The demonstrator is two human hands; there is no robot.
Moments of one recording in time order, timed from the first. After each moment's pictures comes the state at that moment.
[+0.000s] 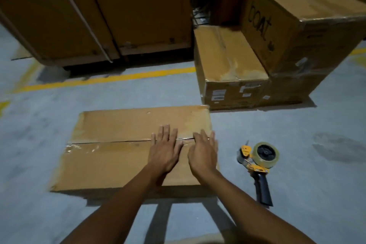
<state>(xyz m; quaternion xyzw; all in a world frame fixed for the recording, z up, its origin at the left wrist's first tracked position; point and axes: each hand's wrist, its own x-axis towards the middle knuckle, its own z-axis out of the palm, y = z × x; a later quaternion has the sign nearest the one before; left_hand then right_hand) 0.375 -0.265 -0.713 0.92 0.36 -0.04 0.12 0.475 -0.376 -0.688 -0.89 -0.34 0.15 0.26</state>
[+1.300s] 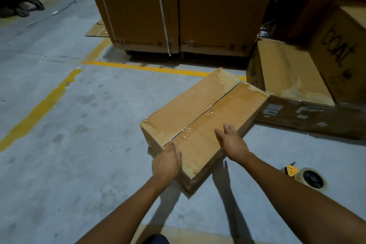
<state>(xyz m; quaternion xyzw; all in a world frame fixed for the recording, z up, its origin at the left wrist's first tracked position) 0.208 -0.261 -0.673 0.80 0.58 -0.01 0.14 0.447 -0.295 -0.675 -0.80 -0.58 0.16 -0.05</state>
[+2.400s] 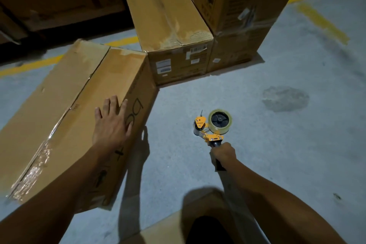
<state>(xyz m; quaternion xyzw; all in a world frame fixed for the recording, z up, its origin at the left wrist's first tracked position) 0.449 -0.237 -0.730 0.95 0.29 -0.03 -0.04 0.634 -0.551 -0.840 -0.88 0.12 0.38 0.25</state>
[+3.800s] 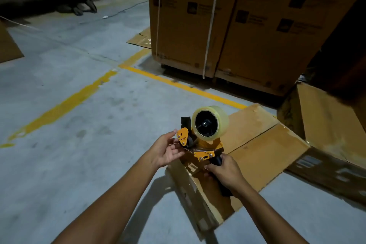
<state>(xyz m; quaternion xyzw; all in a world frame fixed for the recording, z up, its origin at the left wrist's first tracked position) 0.123 -0.107 -0.648 0.15 0.44 0.30 0.83 0.315 -0.230 -0.613 -0.73 -0.44 0.43 0.29</state>
